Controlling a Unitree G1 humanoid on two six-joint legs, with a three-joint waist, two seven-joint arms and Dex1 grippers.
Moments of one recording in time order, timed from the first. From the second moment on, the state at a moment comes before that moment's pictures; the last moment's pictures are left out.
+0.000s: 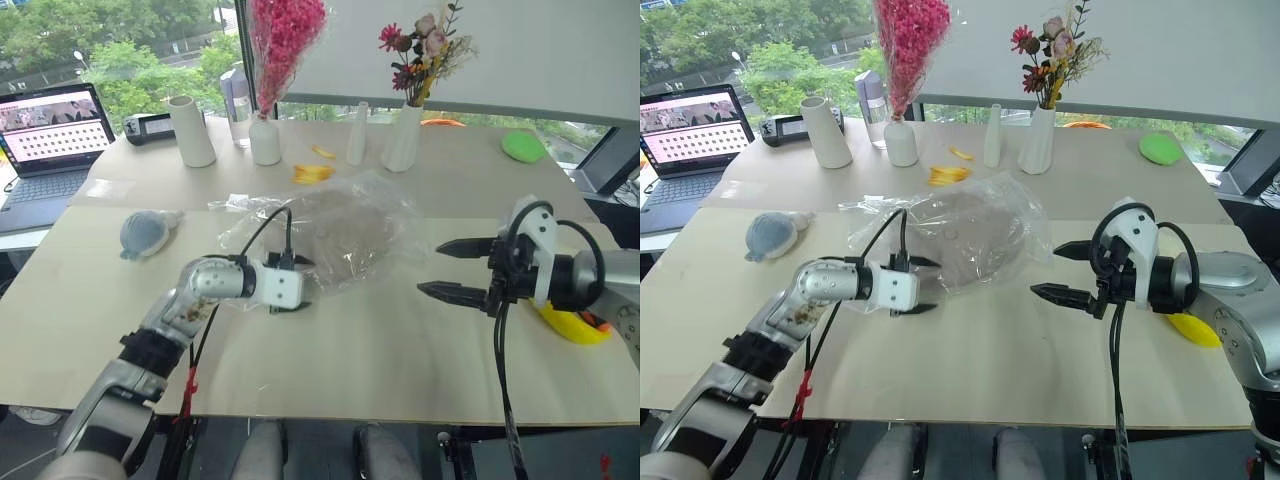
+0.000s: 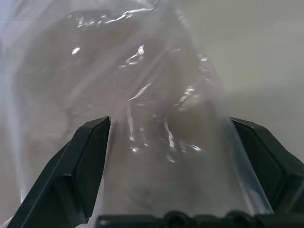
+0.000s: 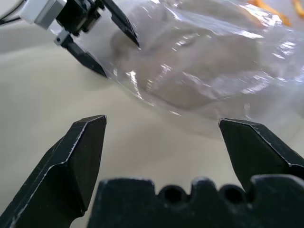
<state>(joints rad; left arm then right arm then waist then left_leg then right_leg) -0.71 0.56 -0.36 0.43 0.32 -0.37 -0.84 -0.34 -1.00 -0.15 -0.38 0.65 0.76 0.90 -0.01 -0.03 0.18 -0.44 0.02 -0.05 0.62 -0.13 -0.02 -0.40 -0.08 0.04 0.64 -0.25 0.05</state>
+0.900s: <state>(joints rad) -0.89 0.50 -0.40 0.92 0.43 -0.66 -0.59 -0.34 -0.97 -0.17 -0.38 0.61 0.76 0.87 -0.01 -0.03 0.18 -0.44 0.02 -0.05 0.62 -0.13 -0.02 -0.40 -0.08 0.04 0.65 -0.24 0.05</state>
